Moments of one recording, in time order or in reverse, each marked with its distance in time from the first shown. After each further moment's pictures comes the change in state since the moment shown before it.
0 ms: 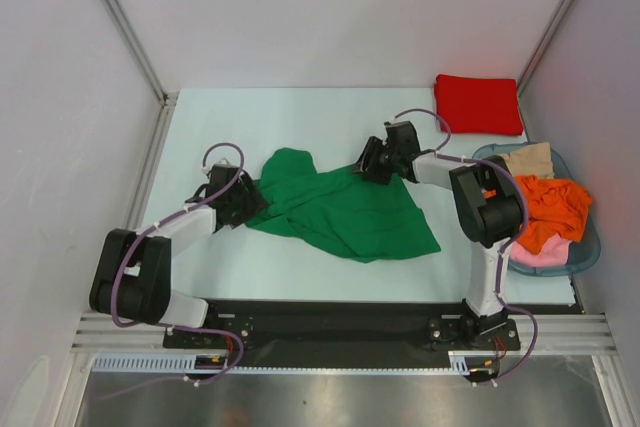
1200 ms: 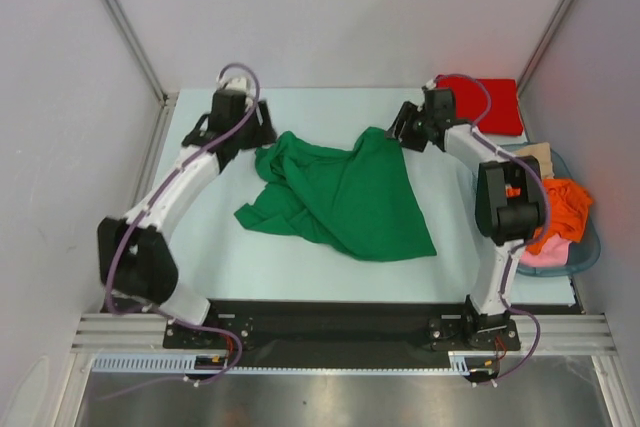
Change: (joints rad) left arm -0.086 0.206 0.802 -0.283 -0.050 0.367; right arm -0.202 0.030 0.317 -0.227 0.031 -0.141
